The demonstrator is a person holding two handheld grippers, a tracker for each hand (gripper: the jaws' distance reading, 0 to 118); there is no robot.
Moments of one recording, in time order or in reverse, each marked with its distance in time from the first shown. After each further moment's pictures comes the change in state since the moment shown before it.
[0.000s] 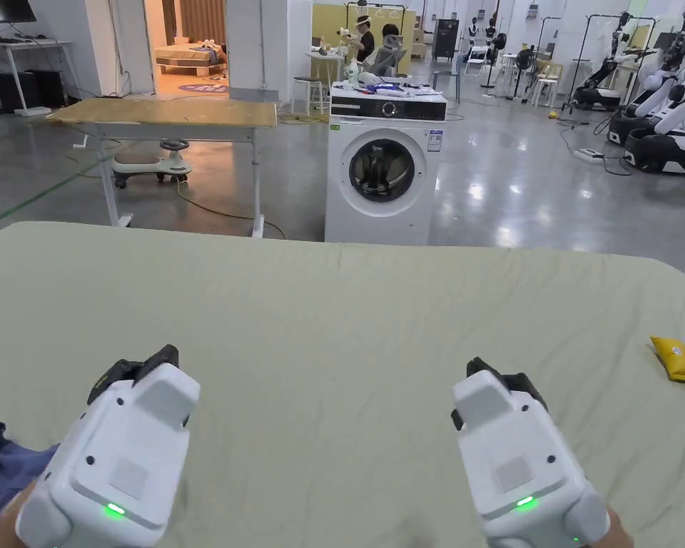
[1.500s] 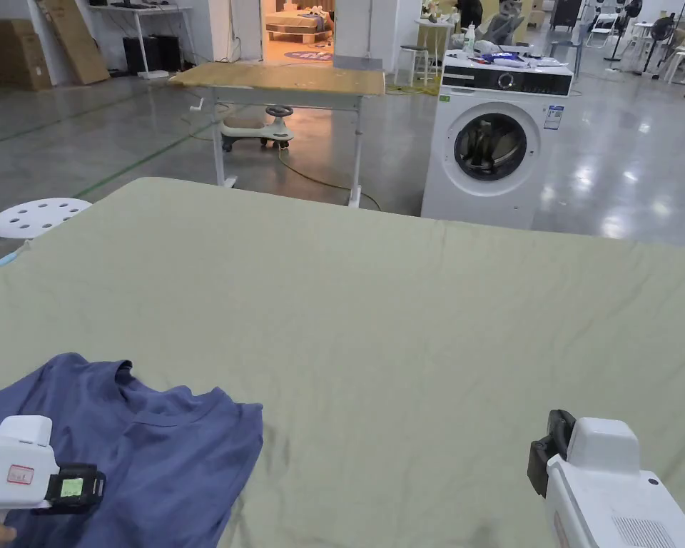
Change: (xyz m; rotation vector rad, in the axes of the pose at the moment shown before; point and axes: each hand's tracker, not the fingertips) left arm -0.162 -0.239 -0.030 -0.959 -0.196 0.705; right arm -0.051 -0.014 0.015 -0.116 0.108 -0.471
